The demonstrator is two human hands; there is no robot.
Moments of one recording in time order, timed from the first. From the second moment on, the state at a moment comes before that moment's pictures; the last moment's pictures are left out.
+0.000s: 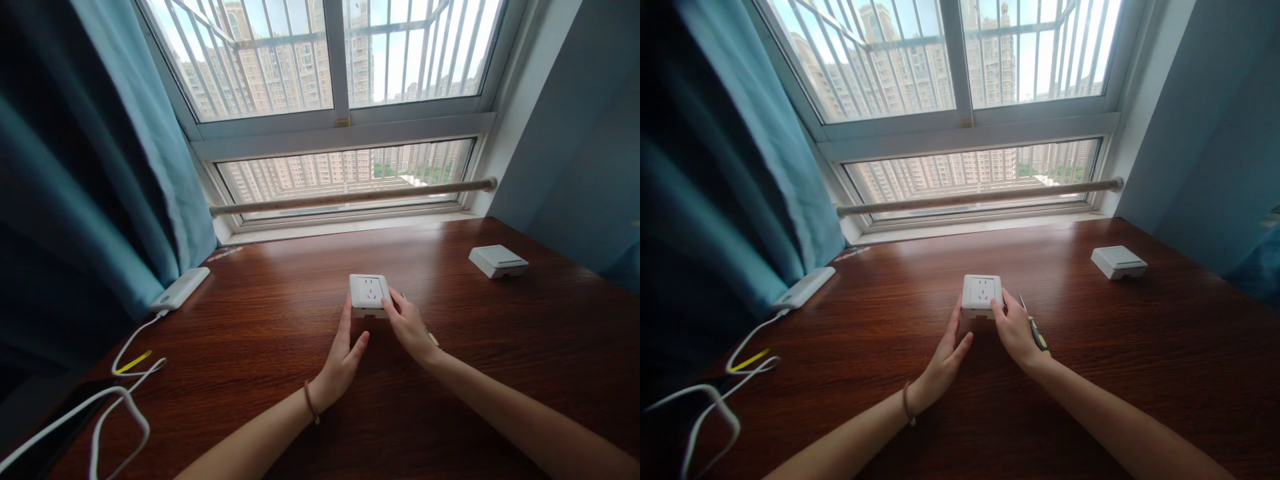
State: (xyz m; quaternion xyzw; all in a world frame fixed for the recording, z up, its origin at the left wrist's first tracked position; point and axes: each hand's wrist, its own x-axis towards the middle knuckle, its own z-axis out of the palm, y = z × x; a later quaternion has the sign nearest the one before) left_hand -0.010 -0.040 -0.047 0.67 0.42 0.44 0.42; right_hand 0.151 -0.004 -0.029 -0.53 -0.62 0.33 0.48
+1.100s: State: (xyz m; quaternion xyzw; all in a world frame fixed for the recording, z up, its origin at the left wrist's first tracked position) left_hand -0.013 -0.046 -0.063 0.61 0.46 0.44 0.47; right_hand 0.149 -0.012 -0.057 -0.54 -0.61 0.31 0.49
